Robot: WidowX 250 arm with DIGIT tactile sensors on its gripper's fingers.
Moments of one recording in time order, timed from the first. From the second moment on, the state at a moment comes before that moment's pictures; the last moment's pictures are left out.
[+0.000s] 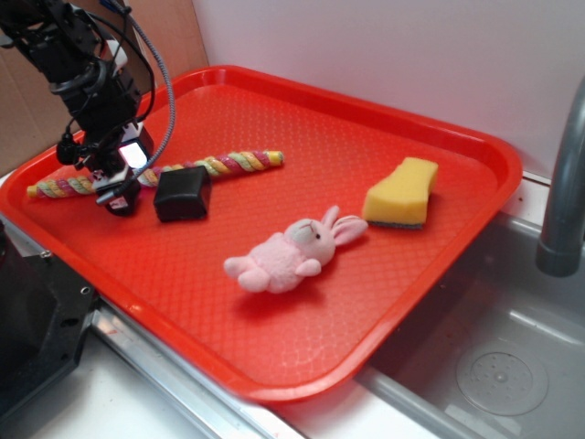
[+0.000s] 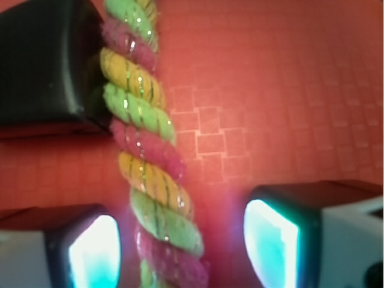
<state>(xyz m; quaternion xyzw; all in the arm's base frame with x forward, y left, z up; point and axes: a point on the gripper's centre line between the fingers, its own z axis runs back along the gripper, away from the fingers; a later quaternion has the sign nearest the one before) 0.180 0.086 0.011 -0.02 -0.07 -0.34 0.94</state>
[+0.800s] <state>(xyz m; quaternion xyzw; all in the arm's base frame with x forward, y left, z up) 0.173 0.062 0.033 0.03 -0.02 -0.24 0.97</state>
